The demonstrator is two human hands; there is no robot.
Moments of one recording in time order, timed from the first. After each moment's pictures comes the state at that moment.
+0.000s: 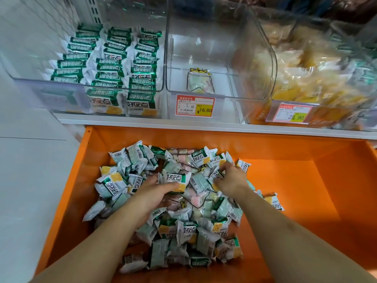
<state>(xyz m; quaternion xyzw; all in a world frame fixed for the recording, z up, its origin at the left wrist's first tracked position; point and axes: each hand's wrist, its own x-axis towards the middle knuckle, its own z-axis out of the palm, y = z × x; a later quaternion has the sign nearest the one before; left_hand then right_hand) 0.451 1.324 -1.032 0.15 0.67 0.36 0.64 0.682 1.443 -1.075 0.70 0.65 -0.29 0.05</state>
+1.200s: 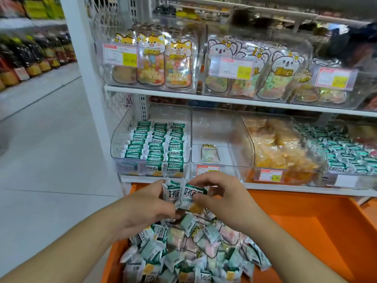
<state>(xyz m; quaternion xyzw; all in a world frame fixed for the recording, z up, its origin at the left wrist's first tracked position) 0.372 1.269 -0.809 0.38 0.58 0.35 0.63 0.599 1.342 -0.791 0.39 0.78 -0.42 -0.25</state>
